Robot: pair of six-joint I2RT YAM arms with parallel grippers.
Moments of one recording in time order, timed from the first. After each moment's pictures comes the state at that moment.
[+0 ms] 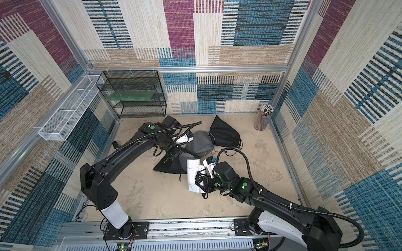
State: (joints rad) left arm -0.63 1.74 1.71 -1.17 0.14 0.37; right arm 0.85 0.98 0.56 -0.21 -0.29 0.64
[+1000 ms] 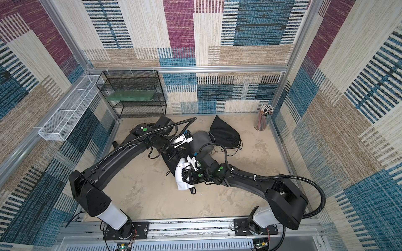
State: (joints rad) left arm -0.63 1.63 1.65 -1.17 0.36 0.34; right arm 0.84 1.42 0.82 -0.19 -0.42 0.63
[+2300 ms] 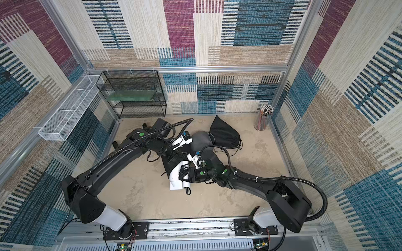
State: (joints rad) left arm -0.63 1.56 1.55 -1.06 0.41 0.35; right arm 0.80 1.39 0.71 0.12 -0.68 0.86
